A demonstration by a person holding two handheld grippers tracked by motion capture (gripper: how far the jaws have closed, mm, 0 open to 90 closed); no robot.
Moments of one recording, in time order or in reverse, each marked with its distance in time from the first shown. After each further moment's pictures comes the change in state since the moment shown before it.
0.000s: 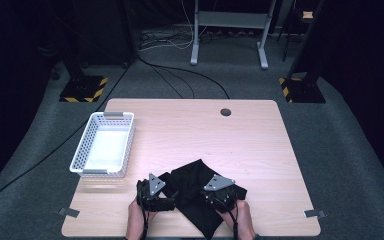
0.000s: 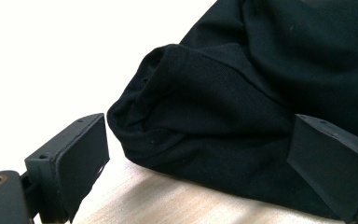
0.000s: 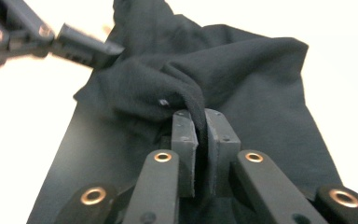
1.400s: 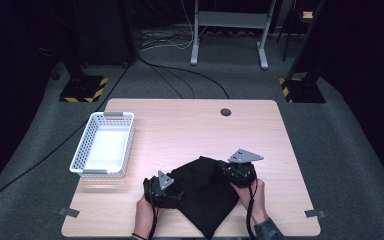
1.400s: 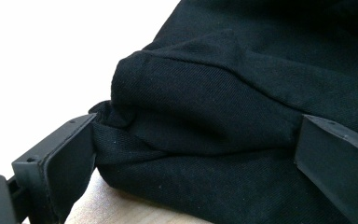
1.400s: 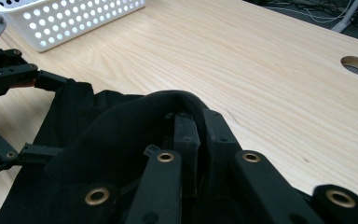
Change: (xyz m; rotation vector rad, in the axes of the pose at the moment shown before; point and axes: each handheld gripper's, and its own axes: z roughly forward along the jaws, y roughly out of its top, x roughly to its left) left arm -0.008 0.007 0.025 0.087 -0.011 0.020; right arm -0.068 0.028 -0.033 -0.144 -0.074 0.132
